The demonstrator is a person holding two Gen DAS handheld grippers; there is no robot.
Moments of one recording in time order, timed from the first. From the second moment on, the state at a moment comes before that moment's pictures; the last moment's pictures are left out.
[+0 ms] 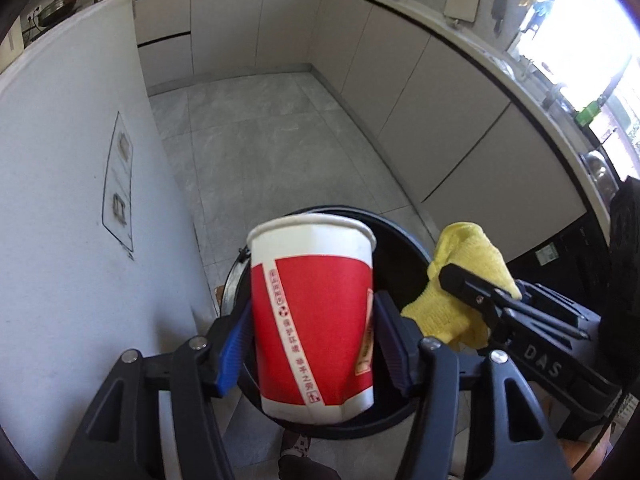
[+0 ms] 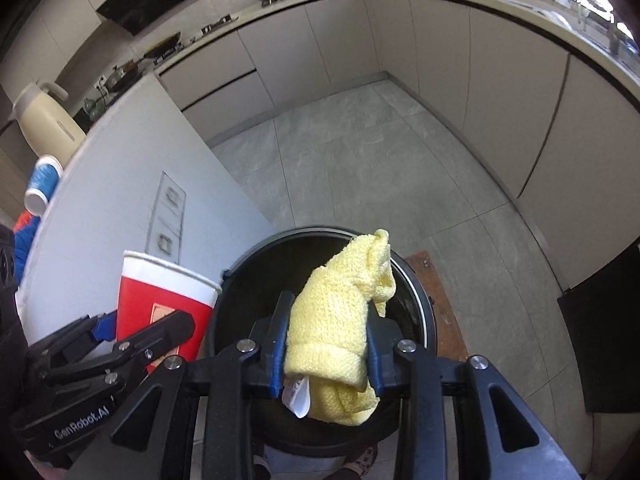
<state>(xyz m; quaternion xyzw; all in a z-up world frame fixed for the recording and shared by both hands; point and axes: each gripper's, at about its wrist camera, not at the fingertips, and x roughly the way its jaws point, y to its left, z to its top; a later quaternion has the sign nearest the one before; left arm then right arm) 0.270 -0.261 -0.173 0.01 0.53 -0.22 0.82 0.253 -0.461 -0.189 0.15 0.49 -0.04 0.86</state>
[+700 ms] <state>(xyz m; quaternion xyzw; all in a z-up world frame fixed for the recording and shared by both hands) 0.242 -0.240 -0.062 0.00 0.50 -0.20 0.84 0.226 -0.467 -0.123 0.16 0.46 -0.06 0.87</state>
